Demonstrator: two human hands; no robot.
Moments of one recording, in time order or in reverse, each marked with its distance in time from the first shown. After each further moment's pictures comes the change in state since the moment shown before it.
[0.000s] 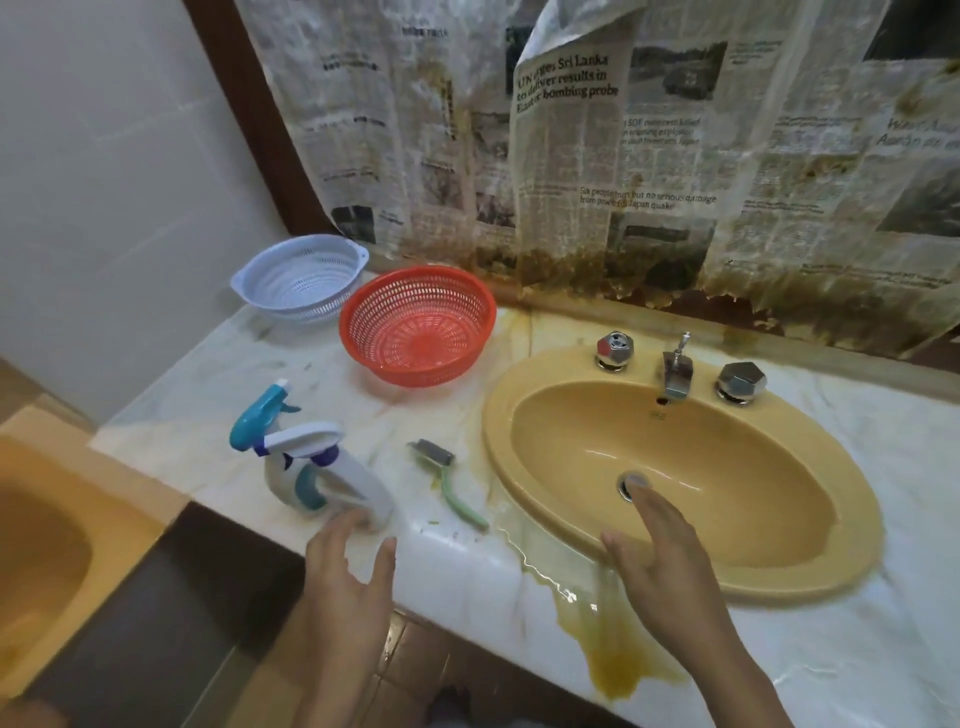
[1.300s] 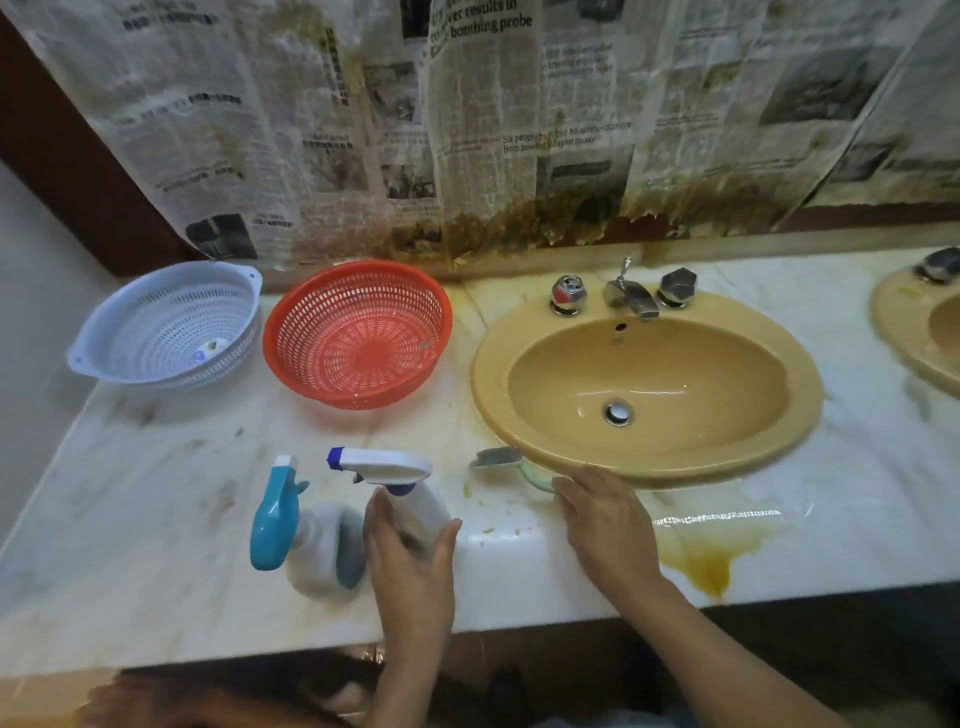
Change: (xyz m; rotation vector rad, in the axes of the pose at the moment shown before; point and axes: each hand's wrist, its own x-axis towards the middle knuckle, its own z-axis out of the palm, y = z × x) left_hand 0.131 -0.056 0.015 -0.207 -0.444 0.164; right_hand 0.014 -0.086 0.167 -0.477 0.404 0.007
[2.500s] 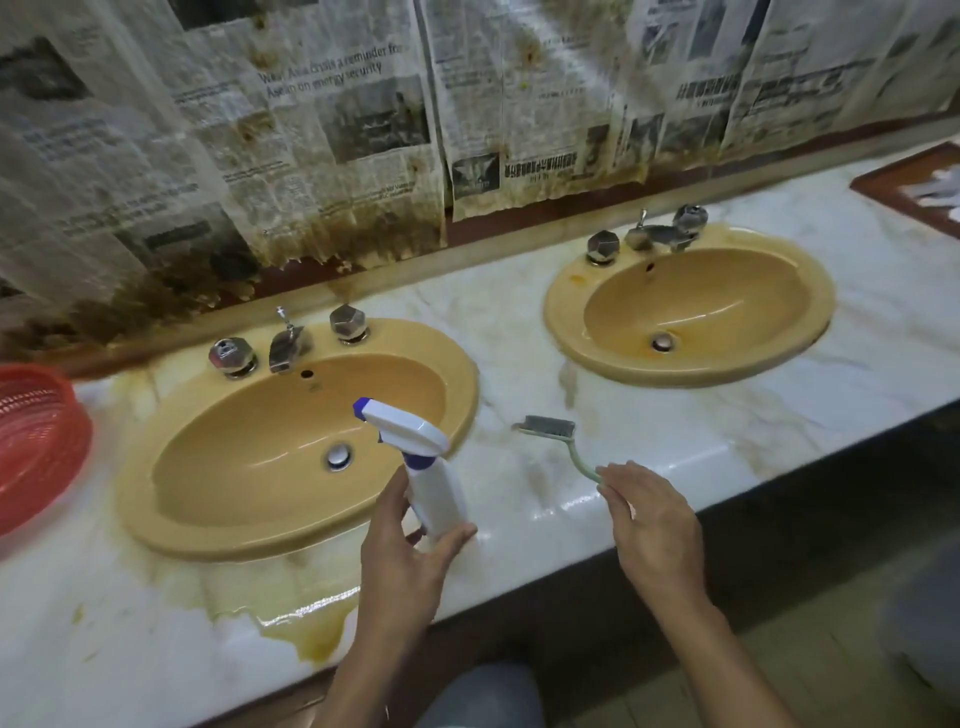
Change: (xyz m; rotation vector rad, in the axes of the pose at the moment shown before) left_hand -0.218 0.165 0.364 0.031 -0.490 0.250; right_hand -0.116 0.431 -0.221 0.155 0.281 0.485
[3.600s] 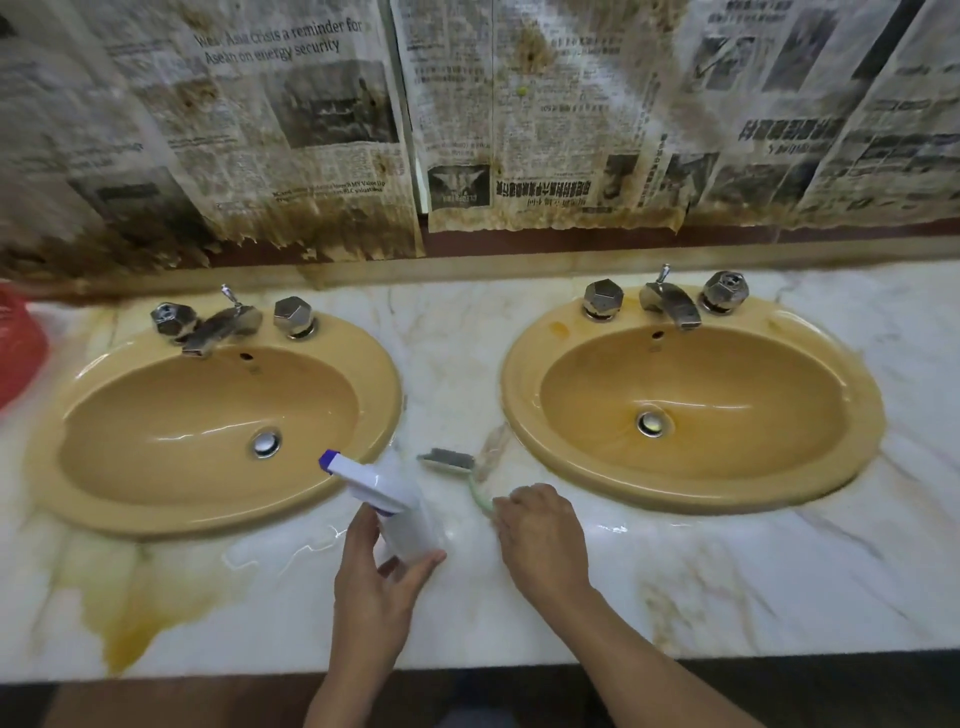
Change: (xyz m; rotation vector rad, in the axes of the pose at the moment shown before) left_hand 0.043 0.053 0.202 -0.089 0.285 -0.242; right_hand 0.163 0.103 0.049 -0.232 -0.552 -0.492
